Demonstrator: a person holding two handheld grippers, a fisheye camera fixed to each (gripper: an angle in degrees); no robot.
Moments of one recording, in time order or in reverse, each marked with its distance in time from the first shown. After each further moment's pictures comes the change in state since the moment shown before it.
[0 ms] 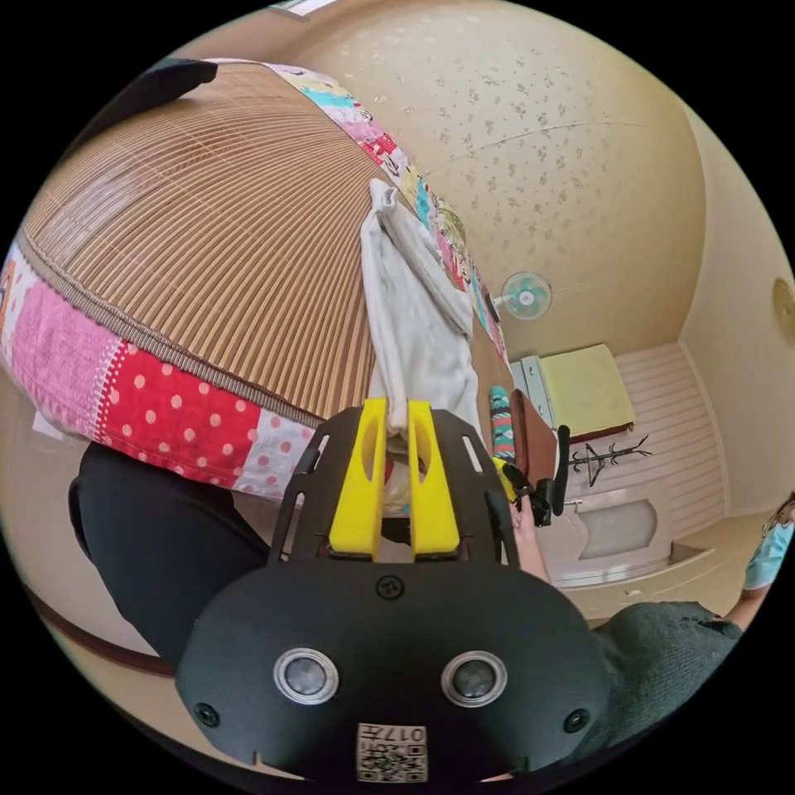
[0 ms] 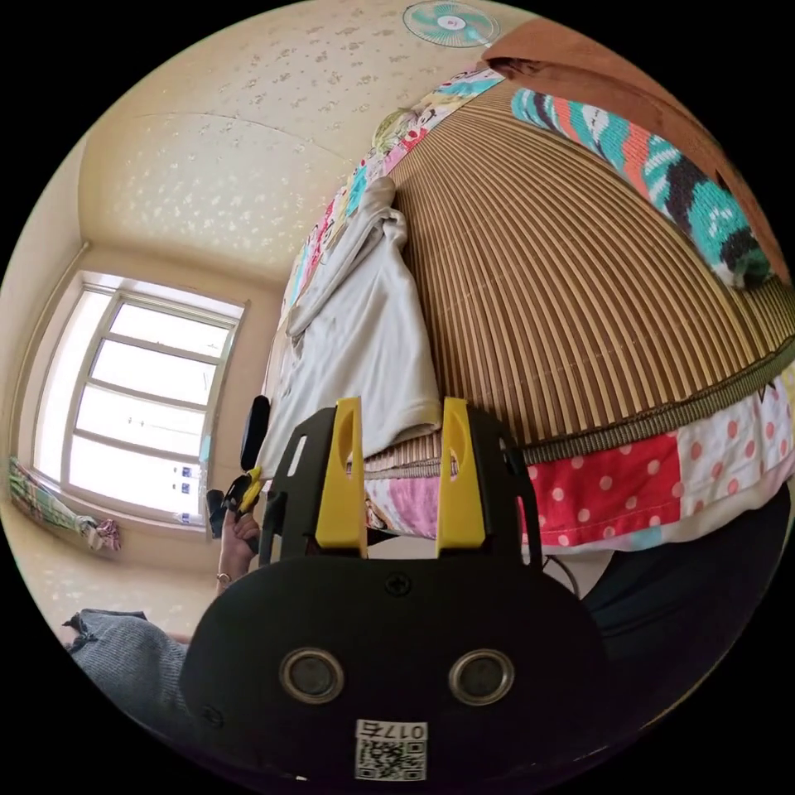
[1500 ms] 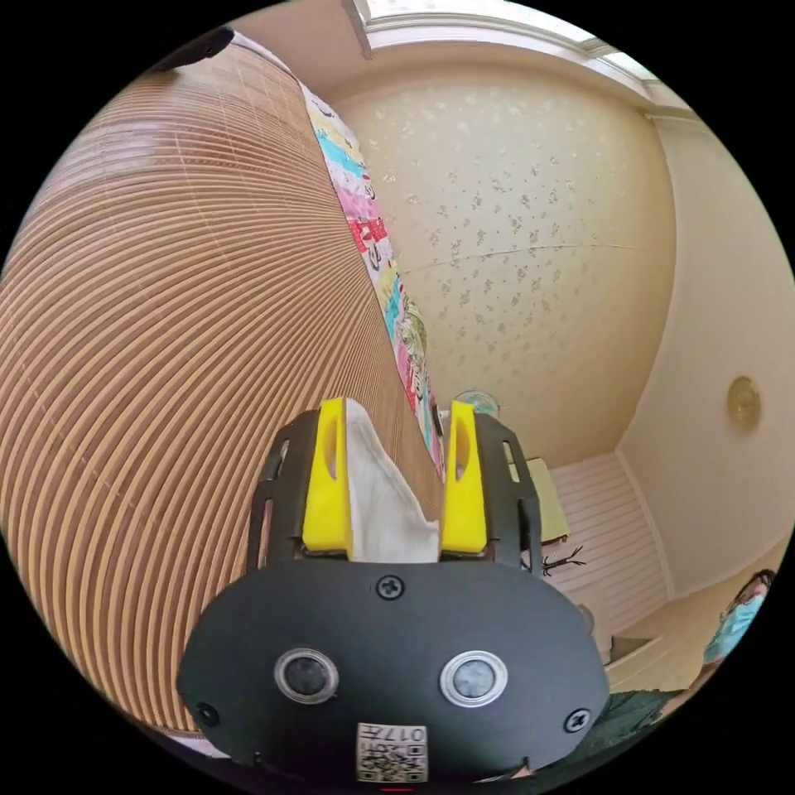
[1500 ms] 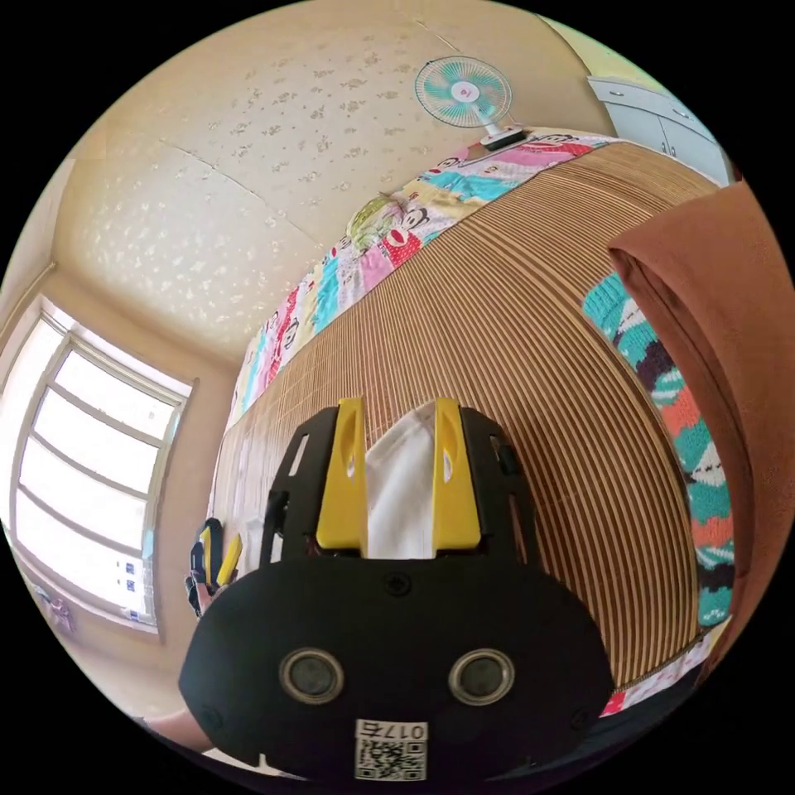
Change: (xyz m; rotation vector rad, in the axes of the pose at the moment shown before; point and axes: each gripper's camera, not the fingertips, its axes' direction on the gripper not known) left arm -0.059 -0.196 0.085 0.361 0.276 -0.174; right arm -0.082 -0.215 0.195 0.302 0.222 -0.004
